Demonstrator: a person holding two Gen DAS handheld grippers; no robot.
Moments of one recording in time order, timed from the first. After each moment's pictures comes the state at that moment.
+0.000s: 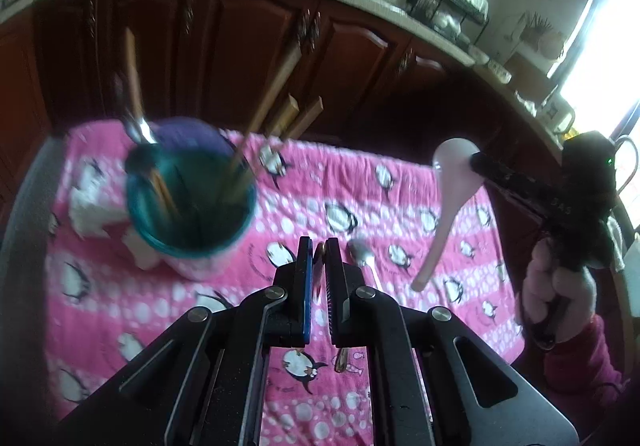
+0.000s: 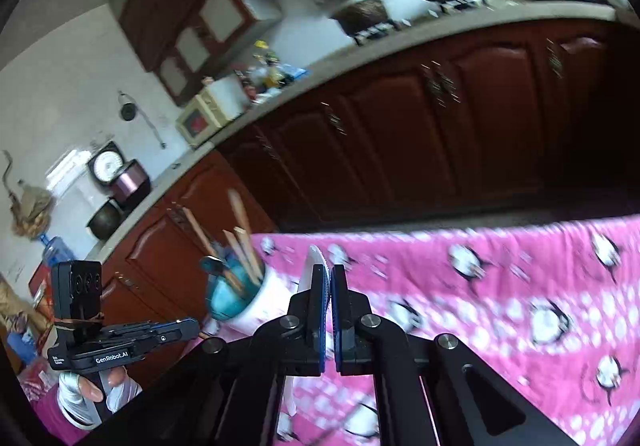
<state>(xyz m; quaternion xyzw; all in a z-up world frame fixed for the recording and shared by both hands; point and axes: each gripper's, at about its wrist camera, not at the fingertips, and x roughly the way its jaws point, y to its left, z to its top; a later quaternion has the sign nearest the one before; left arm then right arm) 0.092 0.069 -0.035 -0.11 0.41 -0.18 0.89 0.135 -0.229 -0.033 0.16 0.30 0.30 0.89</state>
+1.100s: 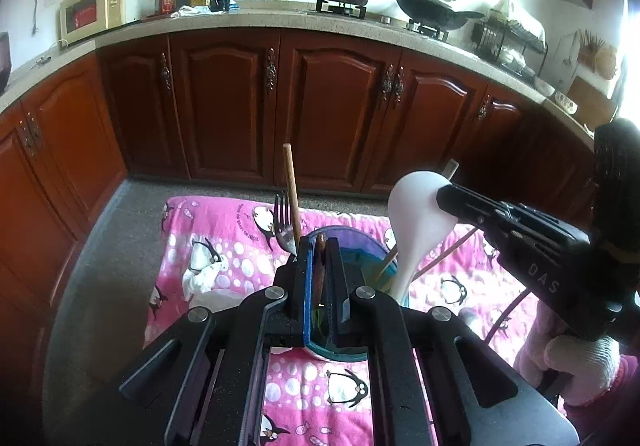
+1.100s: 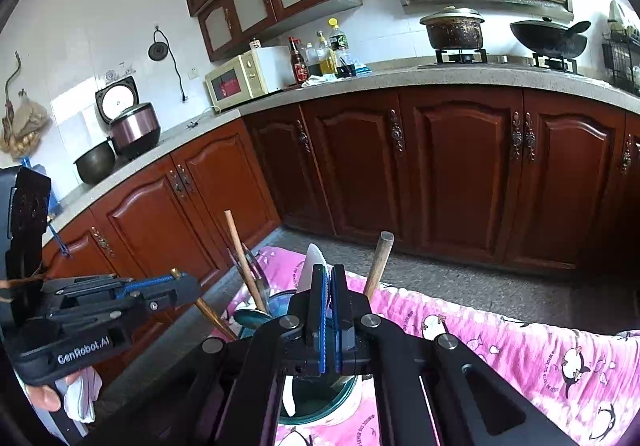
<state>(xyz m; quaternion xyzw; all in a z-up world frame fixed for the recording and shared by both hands) 0.148 0.141 -0.028 -0.05 0.35 -0.04 0.93 0.191 -0.025 -0.037 0.03 0.28 0.30 0.91</state>
